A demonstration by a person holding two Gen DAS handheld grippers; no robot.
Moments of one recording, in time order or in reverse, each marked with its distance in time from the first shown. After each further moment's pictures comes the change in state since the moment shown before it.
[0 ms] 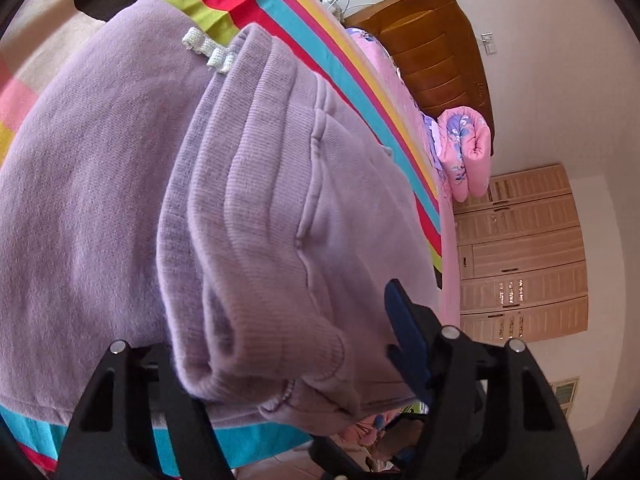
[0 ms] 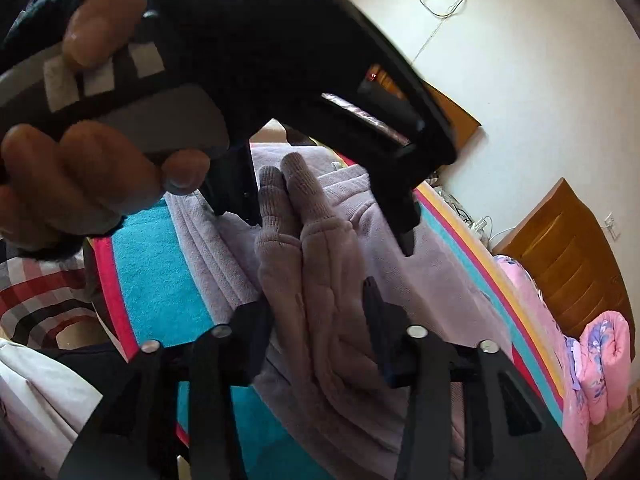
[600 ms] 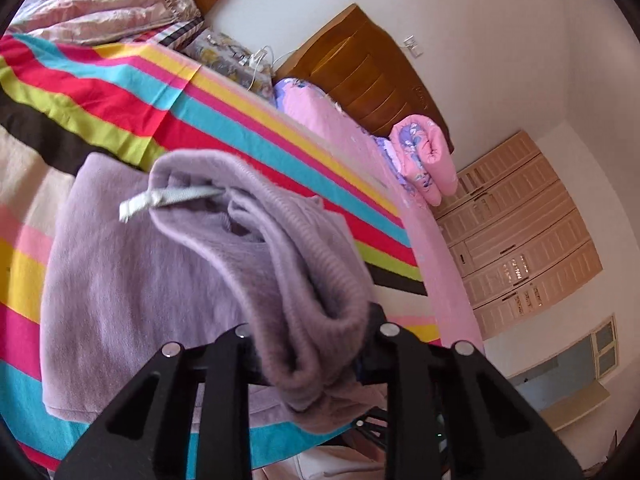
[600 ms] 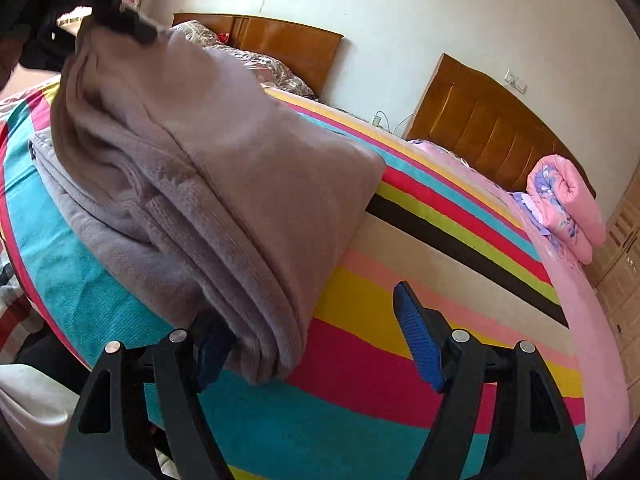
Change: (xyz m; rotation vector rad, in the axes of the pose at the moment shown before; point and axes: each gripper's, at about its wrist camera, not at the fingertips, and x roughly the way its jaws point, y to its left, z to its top) left arm -0.079 -0.082 -0.011 0.316 -0.229 -0.060; right arm -0.006 -0.060 -0.110 0.347 0.210 -0.326
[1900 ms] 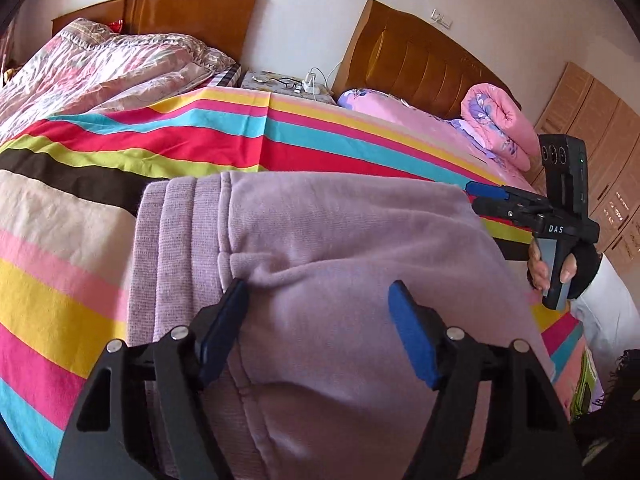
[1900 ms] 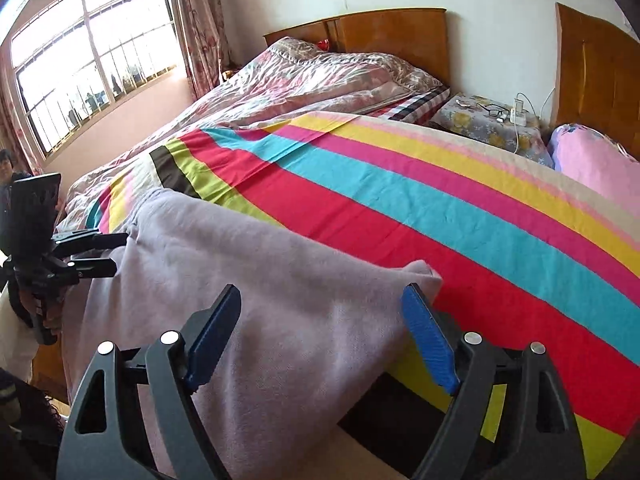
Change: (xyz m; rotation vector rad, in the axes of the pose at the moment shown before) left arm 0.045 0.079 -0.014 0.259 -0.020 0.406; right arm 0.177 -0.073 0.170 0.101 0.025 0.823
